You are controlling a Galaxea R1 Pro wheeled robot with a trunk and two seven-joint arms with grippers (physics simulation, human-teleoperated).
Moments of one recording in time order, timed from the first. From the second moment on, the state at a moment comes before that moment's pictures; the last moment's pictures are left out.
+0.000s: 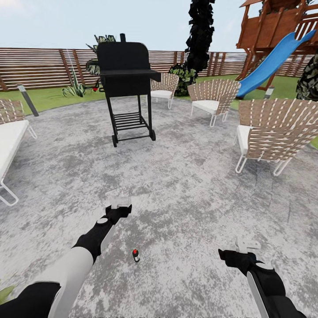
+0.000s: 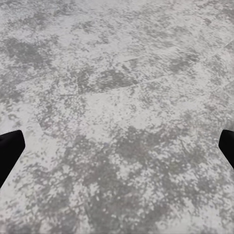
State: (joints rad) left arm -0.84 -0.06 -0.01 -0.45 0.00 -0.01 0.00; right arm -0.18 -0.05 -0.12 -1.48 -0.02 0.72 0.01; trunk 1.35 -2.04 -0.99
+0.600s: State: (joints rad) left arm -0.84 -0.05 -0.01 -0.45 0.01 -0.03 0.00; right arm -0.18 -0.04 -0.12 -1.48 -0.02 0.72 0.01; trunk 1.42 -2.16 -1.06
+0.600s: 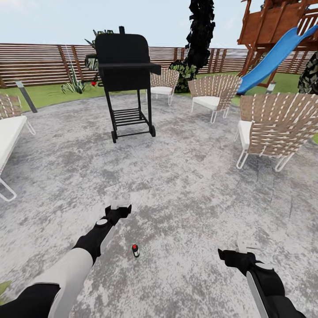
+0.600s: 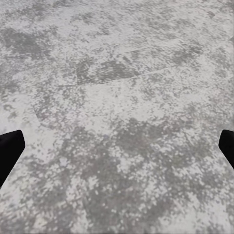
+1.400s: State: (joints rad) left arm -0.83 -0.05 0.00 -0.45 0.01 -0.03 0.00; right arm -0.18 -0.04 -0.12 -1.48 -0.02 0.72 0.01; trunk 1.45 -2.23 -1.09
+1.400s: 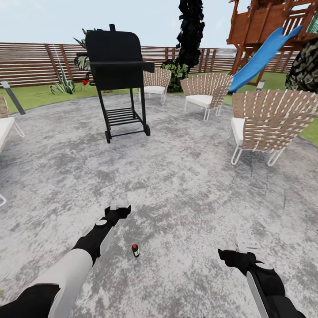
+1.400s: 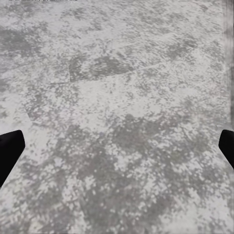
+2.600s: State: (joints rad) left arm -0.83 -0.05 0.00 -0.45 0.00 -0.03 0.00; right arm -0.18 -0.04 -0.12 -1.48 -0.02 0.72 0.01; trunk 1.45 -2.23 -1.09
